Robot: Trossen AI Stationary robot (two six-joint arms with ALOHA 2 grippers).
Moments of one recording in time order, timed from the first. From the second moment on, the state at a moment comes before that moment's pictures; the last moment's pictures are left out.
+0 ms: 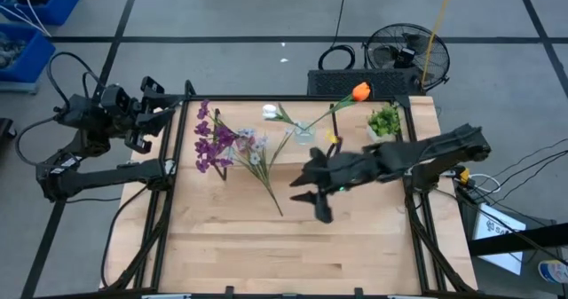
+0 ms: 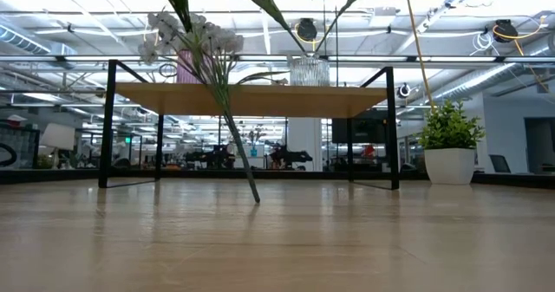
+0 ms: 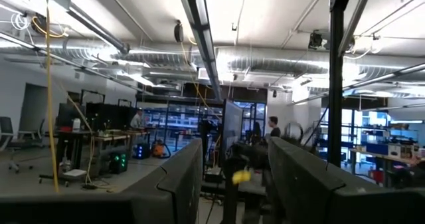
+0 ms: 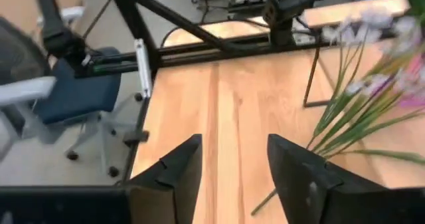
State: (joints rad) left arm 0.38 0.52 0.94 0.04 0.30 -0.22; right arm 0.28 1.52 1.54 -0.53 0.11 0.30
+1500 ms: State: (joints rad) left arm 0.28 0.55 0.94 0.19 0.45 -0.29; right arm 0.27 1.55 0.88 0.64 0.18 0.53
